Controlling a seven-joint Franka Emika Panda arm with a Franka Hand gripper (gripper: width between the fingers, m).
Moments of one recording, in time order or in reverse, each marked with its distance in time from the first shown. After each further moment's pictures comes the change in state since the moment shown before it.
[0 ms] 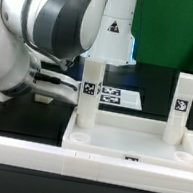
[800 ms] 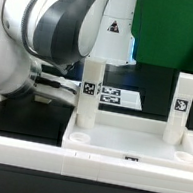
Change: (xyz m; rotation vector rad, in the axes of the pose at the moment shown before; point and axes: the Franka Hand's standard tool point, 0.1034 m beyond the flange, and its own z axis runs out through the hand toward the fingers) arm -0.002 0.001 0.010 0.003 -0.020 0.011
